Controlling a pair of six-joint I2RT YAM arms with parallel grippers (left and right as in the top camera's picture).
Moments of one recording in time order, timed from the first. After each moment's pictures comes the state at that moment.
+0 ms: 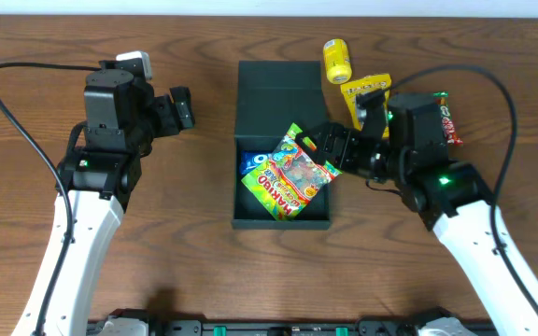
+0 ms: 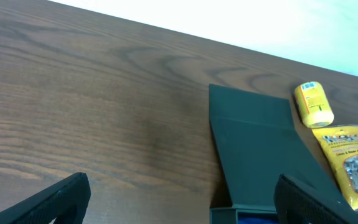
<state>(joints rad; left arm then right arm) -0.10 1.28 1.10 -0.45 0.08 -0.29 0.33 1.26 1.09 -0.57 -0.50 0.58</state>
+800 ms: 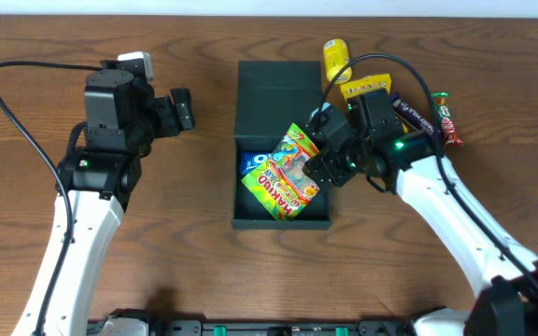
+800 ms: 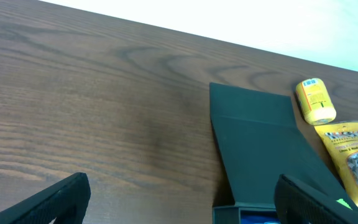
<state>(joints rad) -0.10 1.28 1.10 -0.45 0.08 -0.27 0.36 1.55 1.12 -0.66 -0.28 -0.28</state>
